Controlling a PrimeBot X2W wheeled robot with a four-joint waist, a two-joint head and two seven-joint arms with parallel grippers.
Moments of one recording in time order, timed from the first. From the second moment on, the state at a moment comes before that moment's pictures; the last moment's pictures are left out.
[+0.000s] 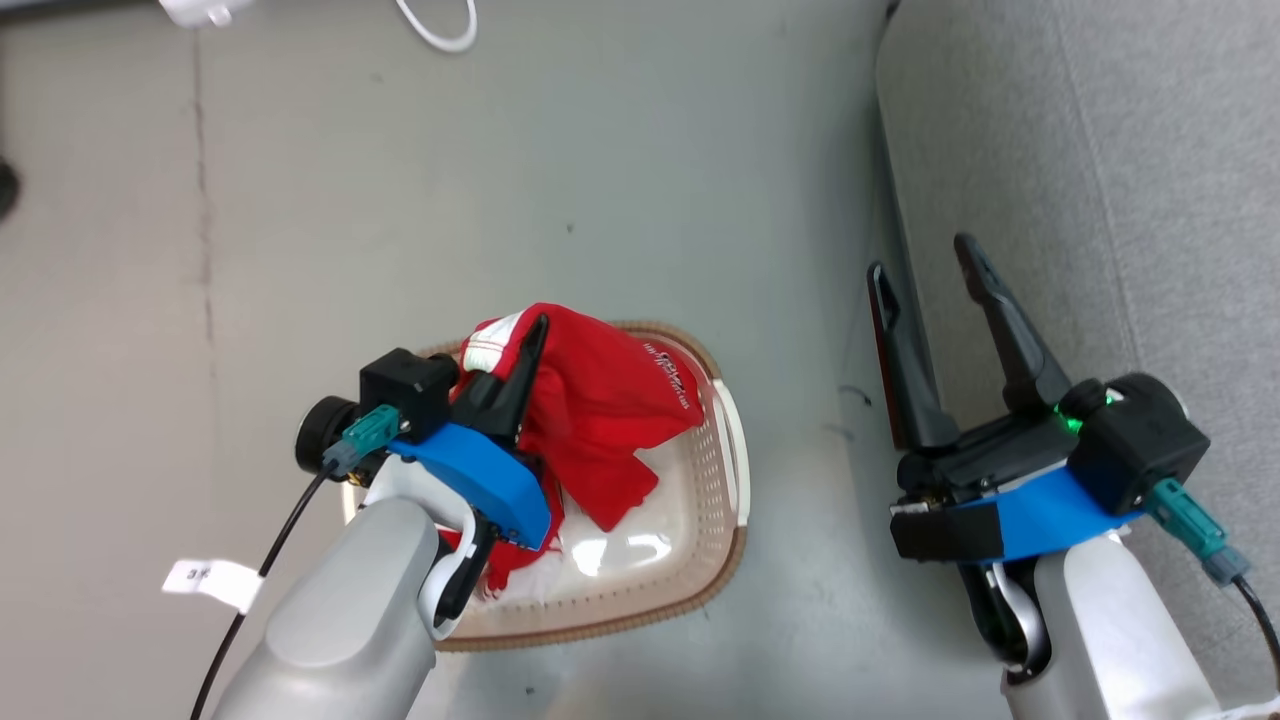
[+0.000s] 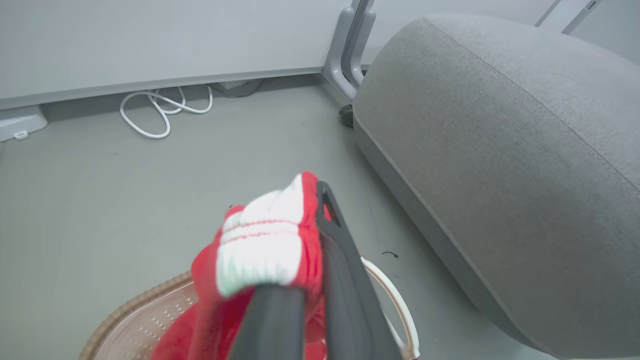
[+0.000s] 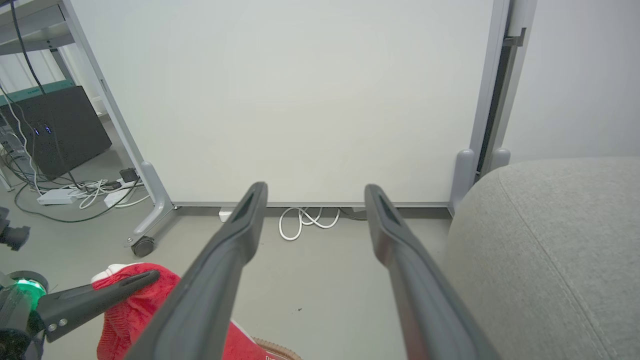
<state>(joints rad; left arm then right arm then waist) -0.61 0.17 -0.67 0.70 -0.59 -0.13 -0.26 -0.33 -0.05 0.15 0.08 0.14 0.13 -0.26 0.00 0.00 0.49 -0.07</state>
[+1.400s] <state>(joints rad) -0.63 0.17 -0.60 0.28 -0.46 -0.13 -0.26 -0.10 -0.05 0.16 0.13 0.21 0.13 -0.26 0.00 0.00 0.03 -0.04</state>
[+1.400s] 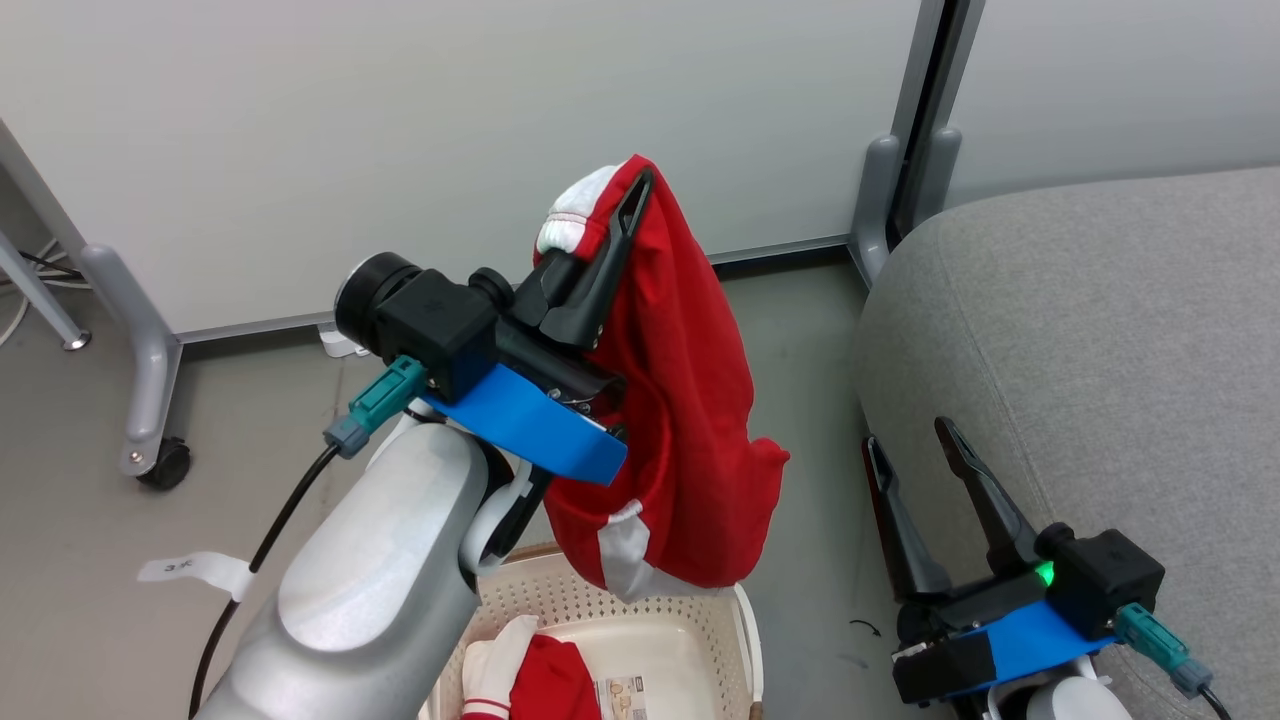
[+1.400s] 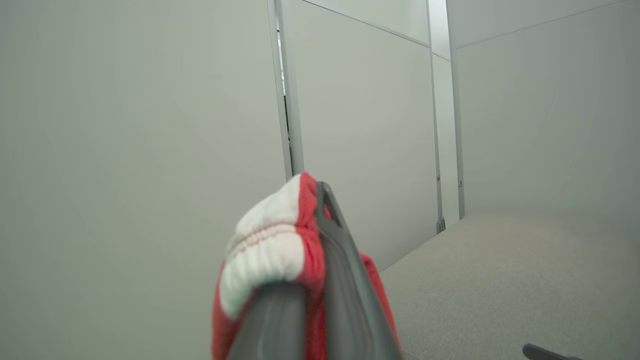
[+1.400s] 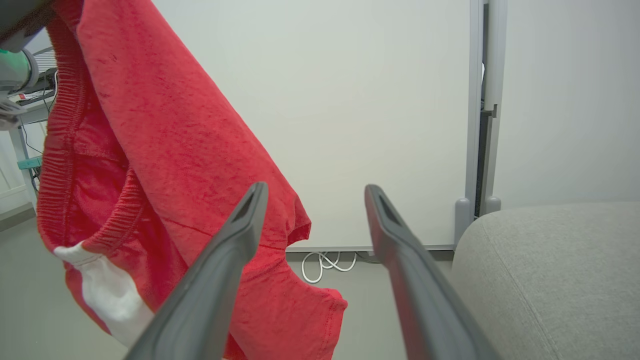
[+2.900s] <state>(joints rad) -0.70 0.10 -0.72 0.27 -0.47 -0.13 -0.26 -0.53 -0.05 0.43 0.45 0.18 0.13 -0.26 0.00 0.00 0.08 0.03</state>
